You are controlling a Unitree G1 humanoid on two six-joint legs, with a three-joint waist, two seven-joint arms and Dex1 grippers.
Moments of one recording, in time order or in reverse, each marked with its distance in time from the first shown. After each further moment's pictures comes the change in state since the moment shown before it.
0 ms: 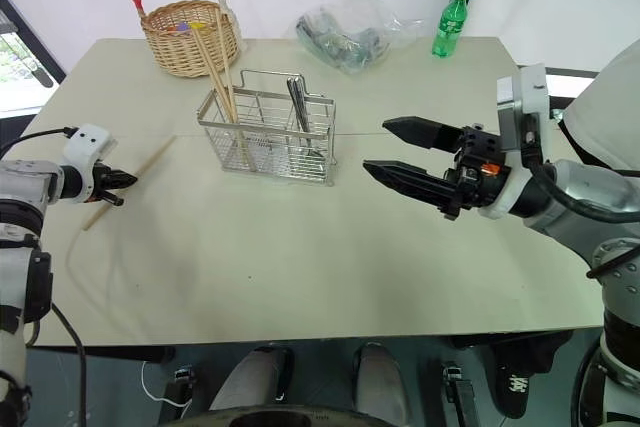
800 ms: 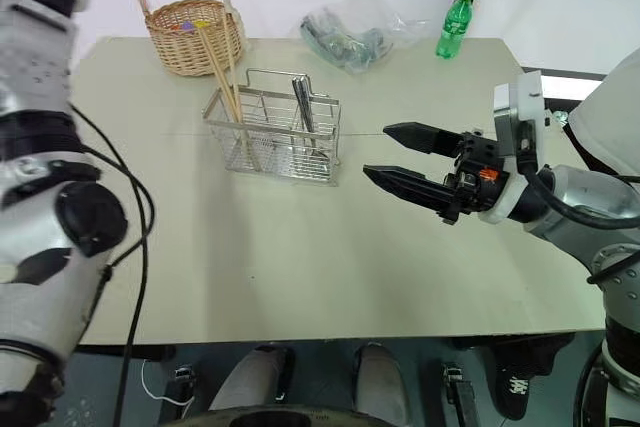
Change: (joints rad) left arm -0.298 -0.419 0.485 -0.602 -0.653 0.072 0.432; right arm 0.031 -0.003 -0.005 -0.023 -0.002 0.000 -0.018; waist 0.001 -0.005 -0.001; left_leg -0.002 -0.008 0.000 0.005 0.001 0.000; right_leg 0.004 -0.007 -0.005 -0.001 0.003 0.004
